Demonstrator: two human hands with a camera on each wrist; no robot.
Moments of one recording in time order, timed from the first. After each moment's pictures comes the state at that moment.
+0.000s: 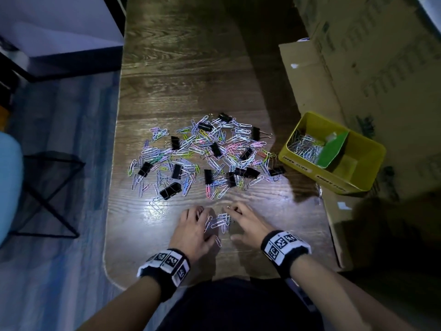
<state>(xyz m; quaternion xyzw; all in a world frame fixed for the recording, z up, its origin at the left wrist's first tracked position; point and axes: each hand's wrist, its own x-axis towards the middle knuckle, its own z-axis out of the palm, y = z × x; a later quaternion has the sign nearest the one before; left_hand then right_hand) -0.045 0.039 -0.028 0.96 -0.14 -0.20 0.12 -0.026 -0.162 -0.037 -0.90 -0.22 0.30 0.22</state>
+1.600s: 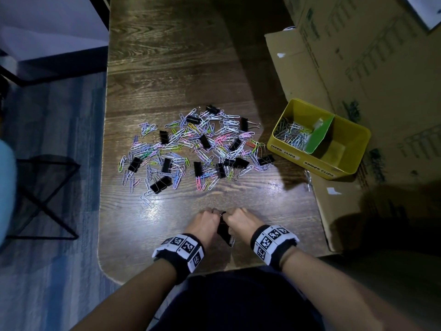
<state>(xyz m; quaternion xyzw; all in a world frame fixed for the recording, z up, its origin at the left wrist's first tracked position) -0.037 -0.019 -0.018 0.93 -0.18 -0.32 0.05 -0.037 -0.153 -0.005 -0.90 -0.25 0.34 0.08</state>
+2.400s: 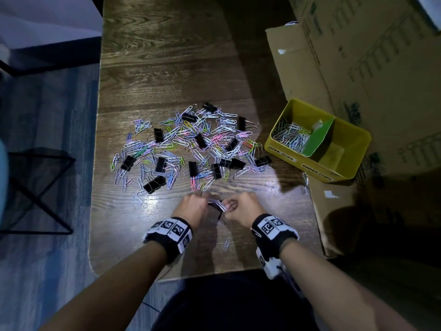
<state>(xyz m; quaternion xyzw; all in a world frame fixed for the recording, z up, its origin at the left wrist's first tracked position) 0.002 -0.015 -0.008 0.94 -0.14 -0.28 0.11 -0.009 -0.172 -0.012 -0.84 0.07 0.32 0.44</state>
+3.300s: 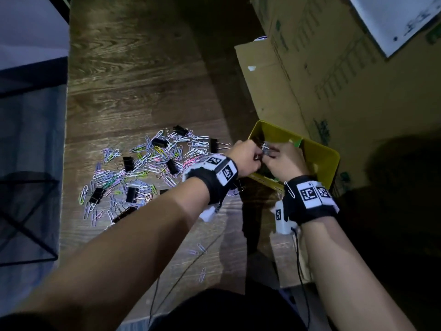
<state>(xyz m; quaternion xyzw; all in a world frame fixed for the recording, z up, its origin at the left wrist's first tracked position) 0.156 -0.193 0.058 0.89 -0.21 -0.30 0.26 0.113 -0.317 0.051 -0.89 0.24 0.13 0.37</state>
